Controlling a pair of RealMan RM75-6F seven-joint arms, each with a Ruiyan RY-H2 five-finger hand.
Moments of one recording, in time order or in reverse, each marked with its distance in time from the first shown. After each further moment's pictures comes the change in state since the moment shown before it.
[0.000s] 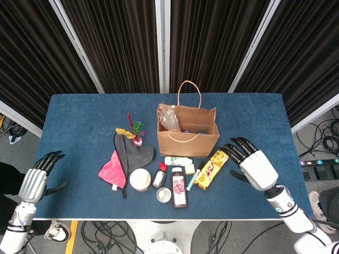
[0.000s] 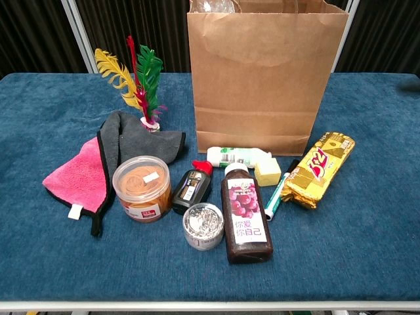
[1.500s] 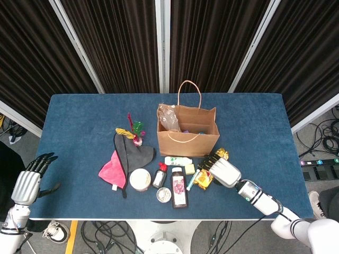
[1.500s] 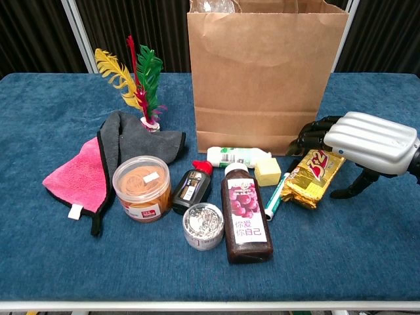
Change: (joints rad) left arm 0.026 -0.019 0.004 0.100 -0.016 0.011 -0.011; right arm 0.178 -0.426 -0.151 0.618 0.001 -0.227 0.179
